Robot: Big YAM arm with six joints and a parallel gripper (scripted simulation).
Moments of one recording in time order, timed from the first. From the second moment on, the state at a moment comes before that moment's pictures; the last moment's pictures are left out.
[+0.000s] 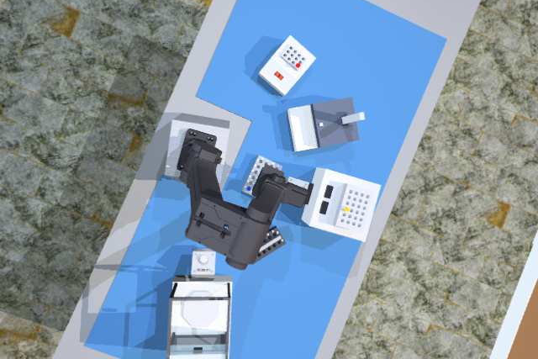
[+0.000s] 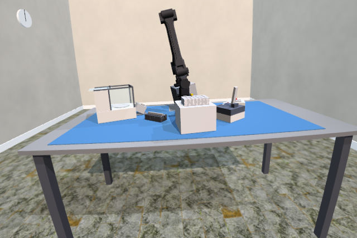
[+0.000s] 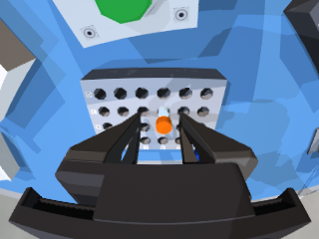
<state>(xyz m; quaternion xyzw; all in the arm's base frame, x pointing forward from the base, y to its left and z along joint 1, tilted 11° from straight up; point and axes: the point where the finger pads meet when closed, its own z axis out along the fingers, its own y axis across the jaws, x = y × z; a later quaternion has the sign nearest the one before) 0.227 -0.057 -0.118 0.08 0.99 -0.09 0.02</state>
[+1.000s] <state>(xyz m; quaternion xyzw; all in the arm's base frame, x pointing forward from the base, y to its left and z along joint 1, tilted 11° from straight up) 0.227 -0.058 -0.118 0.08 0.99 -0.10 0.02</state>
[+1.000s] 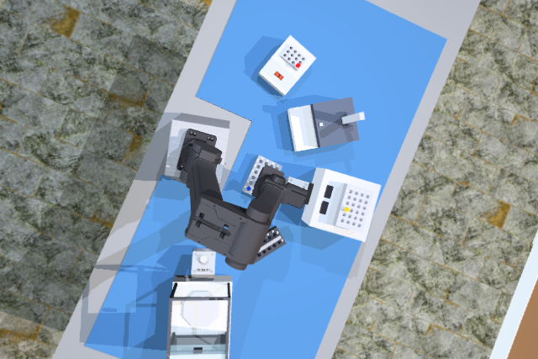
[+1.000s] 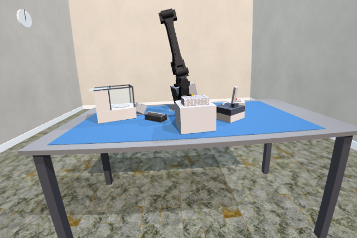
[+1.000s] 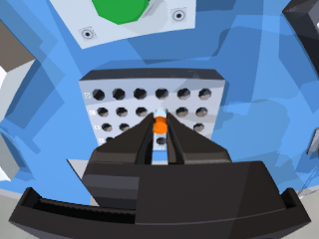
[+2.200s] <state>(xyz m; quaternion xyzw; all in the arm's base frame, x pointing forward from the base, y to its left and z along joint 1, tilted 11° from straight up) 0.227 -0.059 -0.118 0.08 0.99 -0.09 0.02</state>
